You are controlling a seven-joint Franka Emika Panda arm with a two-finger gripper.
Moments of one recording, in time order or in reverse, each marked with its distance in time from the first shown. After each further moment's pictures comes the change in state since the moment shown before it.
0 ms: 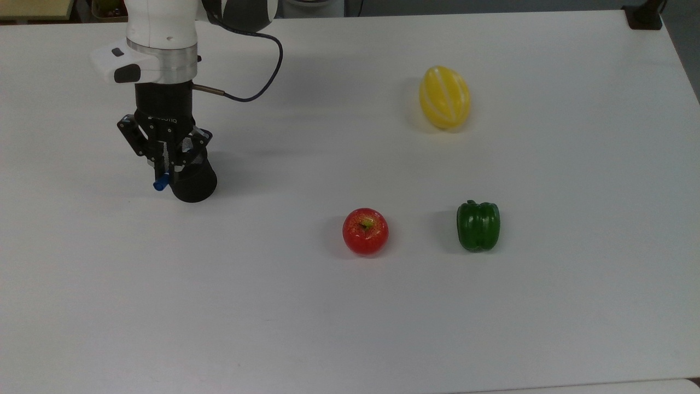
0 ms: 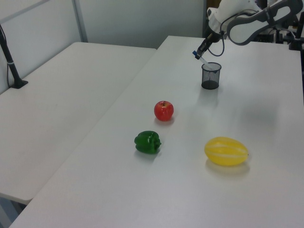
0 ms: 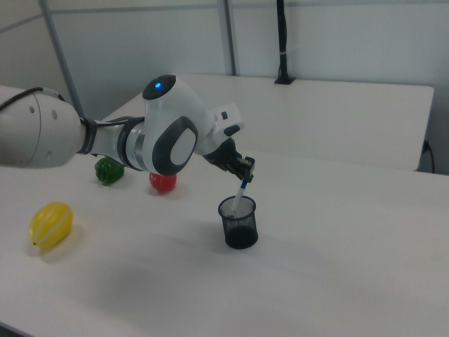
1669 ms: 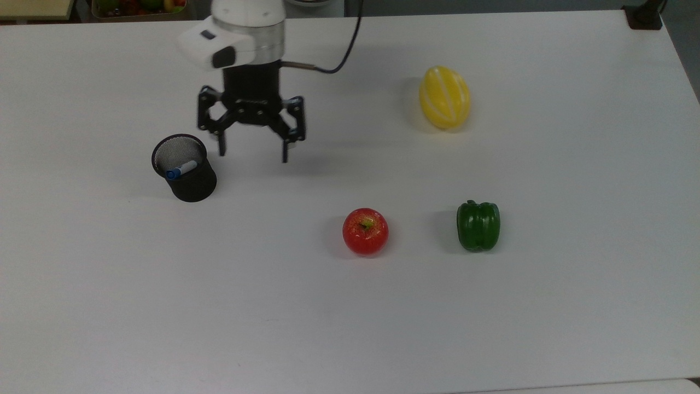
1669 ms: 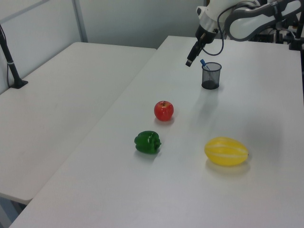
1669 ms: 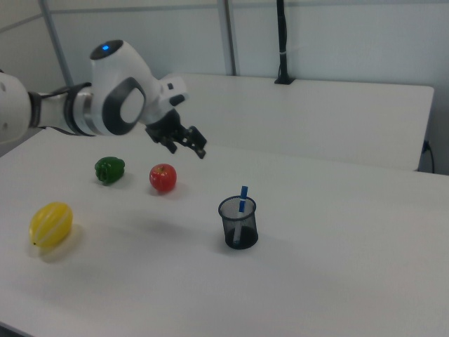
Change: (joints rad) arm 0.192 -0.099 0.018 0.028 0.000 -0.237 0.095
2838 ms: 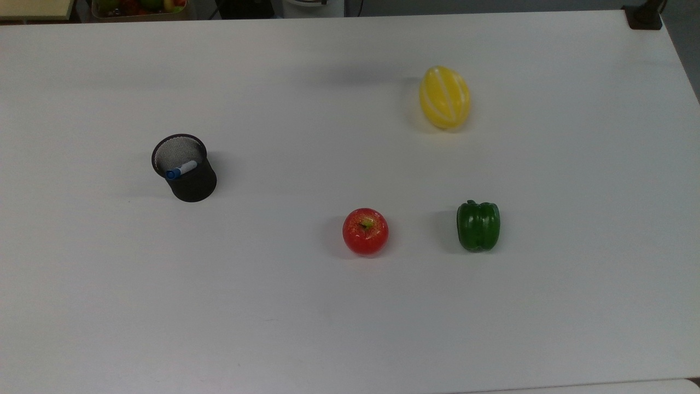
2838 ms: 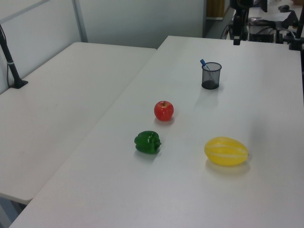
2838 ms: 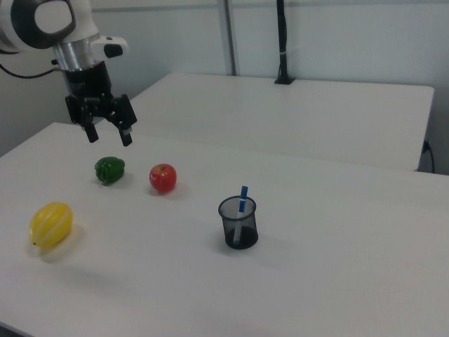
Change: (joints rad) arm 0.148 -0.254 -0.062 0.157 0.083 -0.867 -0.095
